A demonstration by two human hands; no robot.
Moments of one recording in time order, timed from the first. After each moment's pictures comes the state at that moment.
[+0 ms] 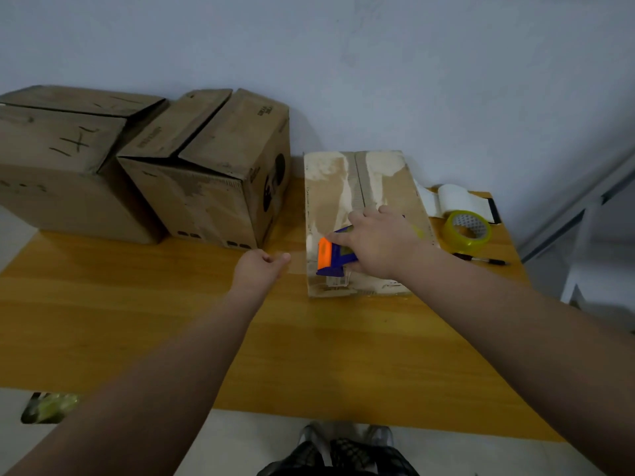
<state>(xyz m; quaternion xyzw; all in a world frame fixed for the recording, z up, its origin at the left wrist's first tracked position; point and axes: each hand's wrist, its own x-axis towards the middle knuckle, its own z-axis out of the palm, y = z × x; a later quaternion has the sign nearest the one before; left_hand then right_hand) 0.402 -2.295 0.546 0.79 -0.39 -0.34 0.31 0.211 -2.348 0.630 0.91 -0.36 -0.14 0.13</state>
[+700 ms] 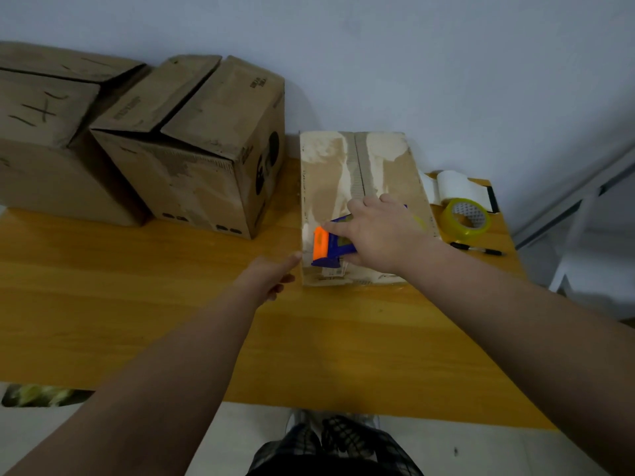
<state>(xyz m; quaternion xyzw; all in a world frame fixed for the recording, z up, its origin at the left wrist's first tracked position) 0.388 -2.305 0.527 0.77 -0.27 -0.54 0.20 0.214 -2.350 0.628 0.91 -0.36 -0.15 0.12</state>
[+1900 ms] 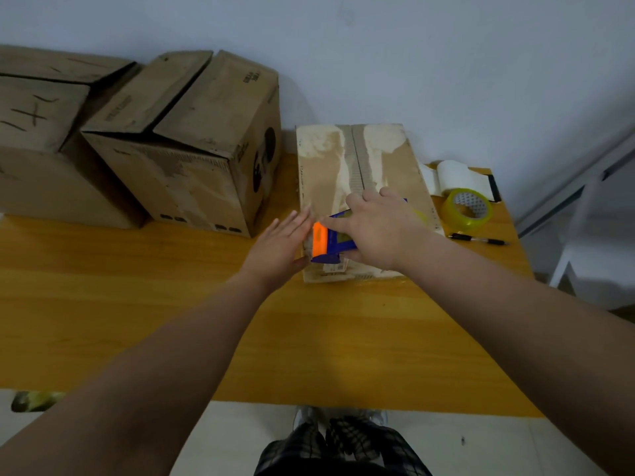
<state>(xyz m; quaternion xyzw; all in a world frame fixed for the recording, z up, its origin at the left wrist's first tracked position) 0.398 -2.324 0.518 0.61 -0.78 -0.13 0.09 0.216 -2.348 0.628 0.91 -0.36 -0.15 0.13</state>
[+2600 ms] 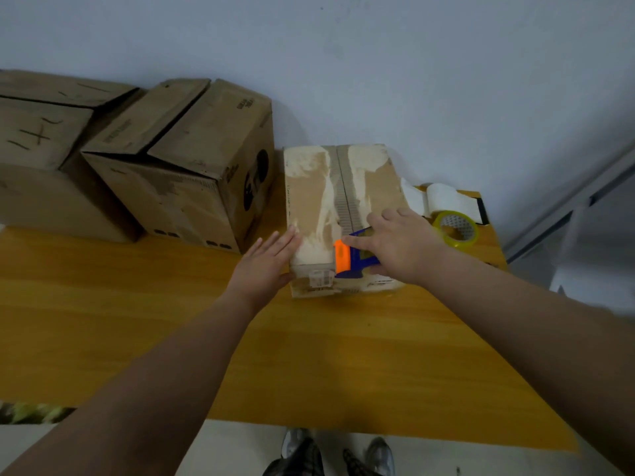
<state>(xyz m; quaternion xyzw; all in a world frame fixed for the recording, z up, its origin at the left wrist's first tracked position) 0.388 -2.323 0.520 0.65 -0.75 -0.10 0.05 0.158 -2.370 0.633 0.90 -0.34 -0.22 0.15</state>
